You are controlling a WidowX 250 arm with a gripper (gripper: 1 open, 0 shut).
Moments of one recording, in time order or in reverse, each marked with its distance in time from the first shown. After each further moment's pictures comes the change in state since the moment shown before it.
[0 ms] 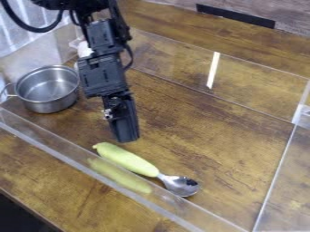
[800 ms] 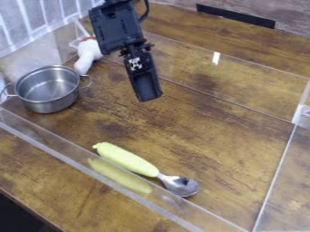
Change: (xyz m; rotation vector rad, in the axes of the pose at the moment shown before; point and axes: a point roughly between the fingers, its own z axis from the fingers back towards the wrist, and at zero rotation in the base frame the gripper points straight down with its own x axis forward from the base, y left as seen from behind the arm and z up) arm -0.033 0.018 0.053 -0.086 0.091 0.174
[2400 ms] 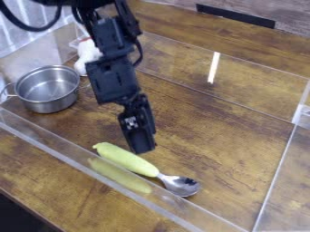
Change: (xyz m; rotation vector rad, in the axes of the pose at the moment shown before) arm 0.021 -0.011 -0.058 -0.068 -0.006 0.007
